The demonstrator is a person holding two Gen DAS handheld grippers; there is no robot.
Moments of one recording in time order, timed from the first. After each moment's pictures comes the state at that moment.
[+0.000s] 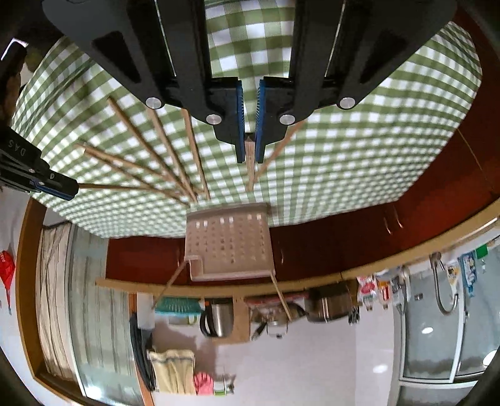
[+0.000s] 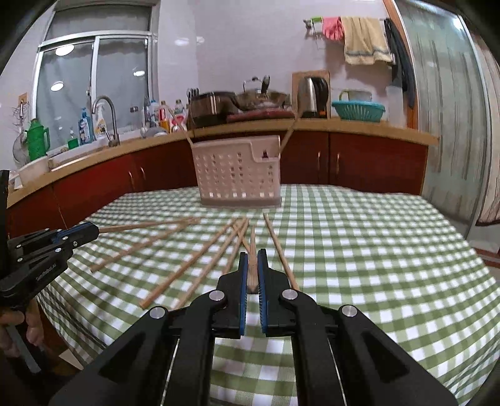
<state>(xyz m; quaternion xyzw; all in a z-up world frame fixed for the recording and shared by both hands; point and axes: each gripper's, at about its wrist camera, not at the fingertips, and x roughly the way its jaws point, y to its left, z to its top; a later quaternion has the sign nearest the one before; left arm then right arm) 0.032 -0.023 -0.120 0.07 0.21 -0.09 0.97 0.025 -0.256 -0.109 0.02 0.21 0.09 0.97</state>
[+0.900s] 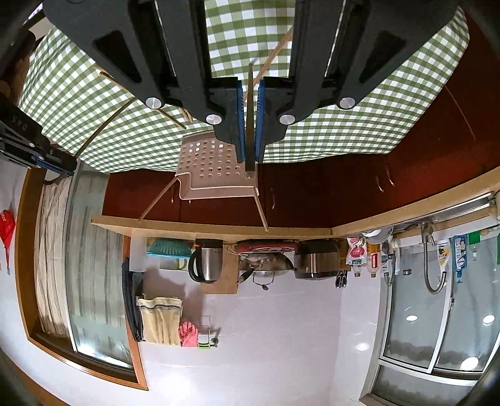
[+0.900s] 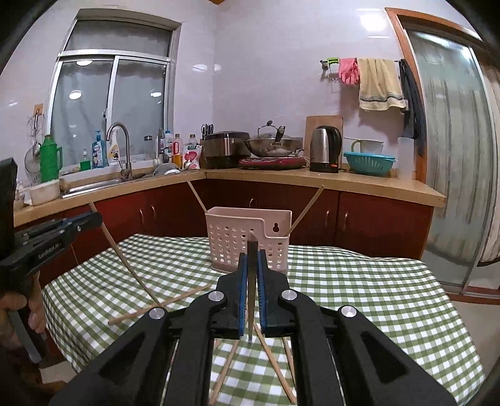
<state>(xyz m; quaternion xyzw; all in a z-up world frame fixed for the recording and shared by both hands) 0.053 -0.004 -0.032 0.02 0.14 -0.09 0.99 0.043 -0.251 -0.028 0.00 0.14 0.11 0.98</state>
